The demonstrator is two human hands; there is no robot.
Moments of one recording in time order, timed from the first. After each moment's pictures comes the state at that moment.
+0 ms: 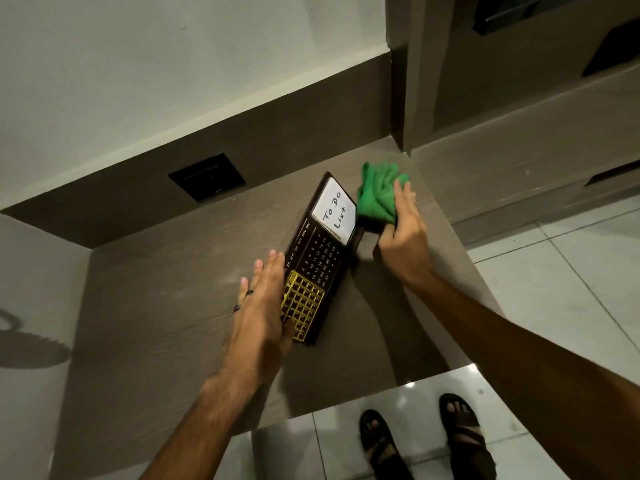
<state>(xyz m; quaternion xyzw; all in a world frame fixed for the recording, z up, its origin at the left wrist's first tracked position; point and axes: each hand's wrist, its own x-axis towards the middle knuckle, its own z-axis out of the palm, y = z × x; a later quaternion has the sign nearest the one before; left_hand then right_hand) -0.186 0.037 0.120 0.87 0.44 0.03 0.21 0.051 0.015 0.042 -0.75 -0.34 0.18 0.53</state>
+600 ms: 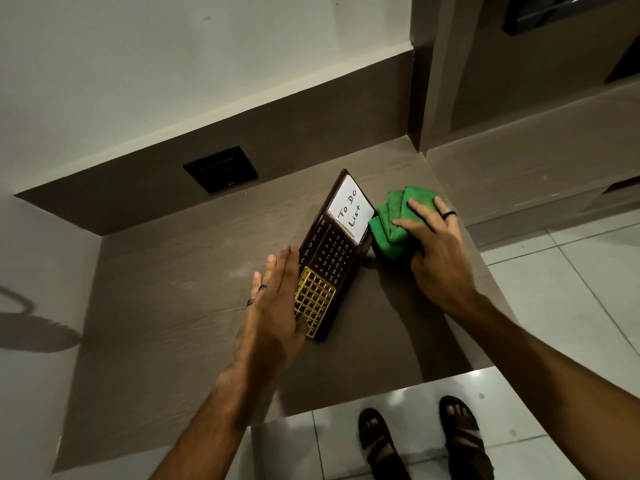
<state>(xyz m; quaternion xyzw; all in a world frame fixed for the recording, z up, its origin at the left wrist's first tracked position) -0.192 0.042 0.112 0.88 0.43 0.02 0.19 0.065 -0.024 0.042 -0.80 -0.49 0.10 0.33</state>
